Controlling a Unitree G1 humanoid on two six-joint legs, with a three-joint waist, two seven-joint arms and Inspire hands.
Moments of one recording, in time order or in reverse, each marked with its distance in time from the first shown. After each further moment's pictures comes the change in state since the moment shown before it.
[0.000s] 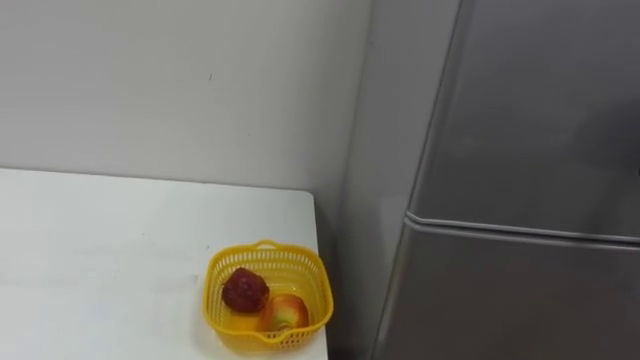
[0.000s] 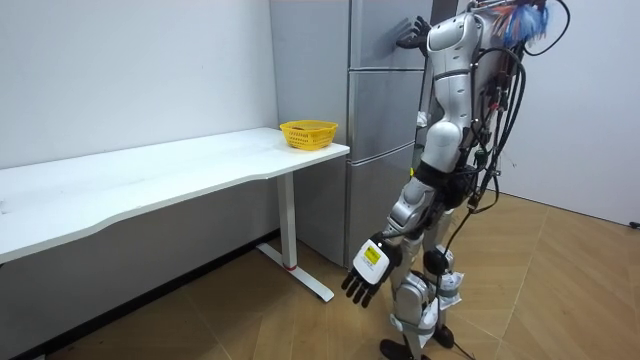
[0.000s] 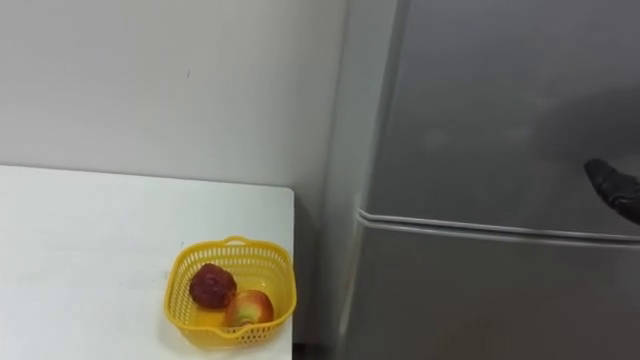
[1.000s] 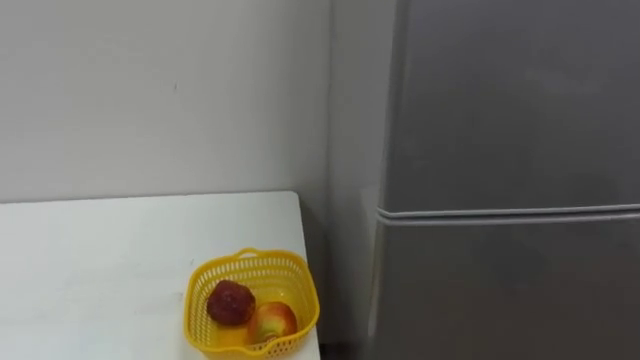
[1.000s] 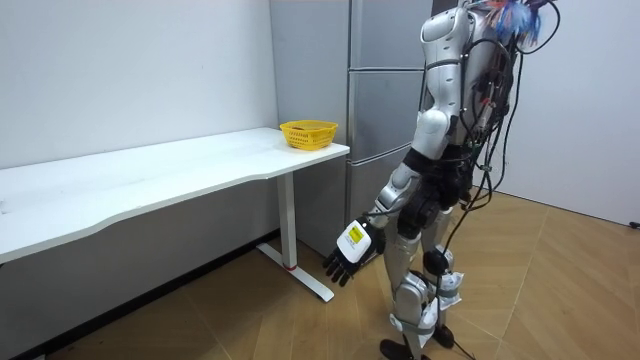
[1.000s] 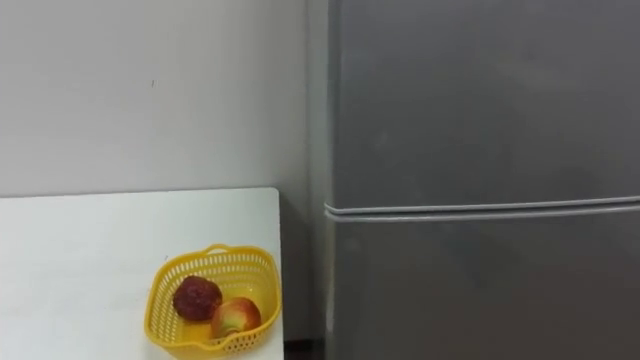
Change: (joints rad) left arm -0.029 -0.064 -0.030 -0.035 -0.012 -0.003 0.079; right arm 0.418 0.377 0.054 0.606 0.218 0.001 -0.297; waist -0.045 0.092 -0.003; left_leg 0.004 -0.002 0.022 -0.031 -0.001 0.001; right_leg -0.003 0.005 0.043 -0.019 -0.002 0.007
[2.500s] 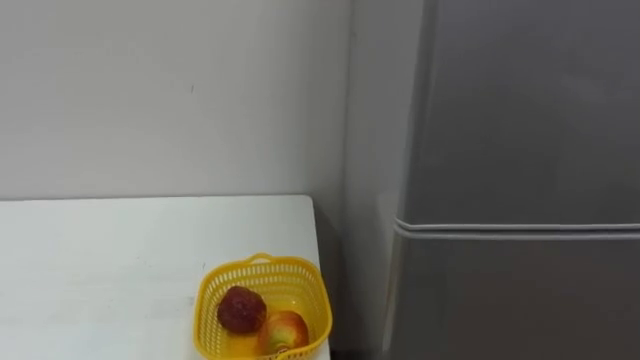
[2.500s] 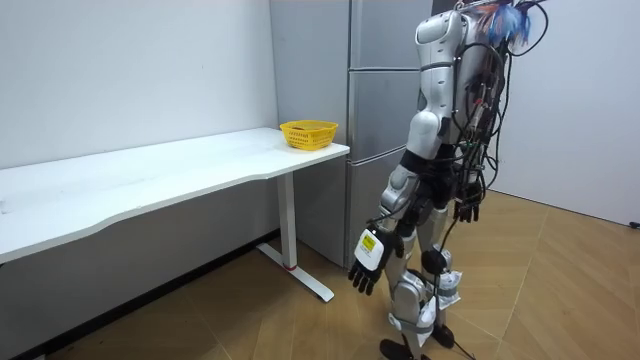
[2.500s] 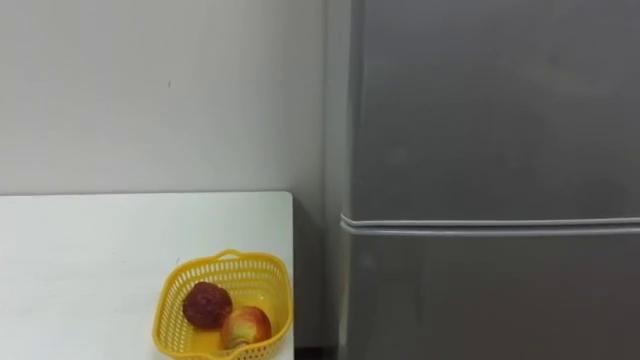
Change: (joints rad) left arm -0.029 0.000 -0.102 0.085 0.013 0.129 -0.183; right arm -0.022 0.001 0.329 0.596 -0.795 0.283 0.636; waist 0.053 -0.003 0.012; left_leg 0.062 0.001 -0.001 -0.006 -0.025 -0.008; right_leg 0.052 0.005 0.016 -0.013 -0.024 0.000
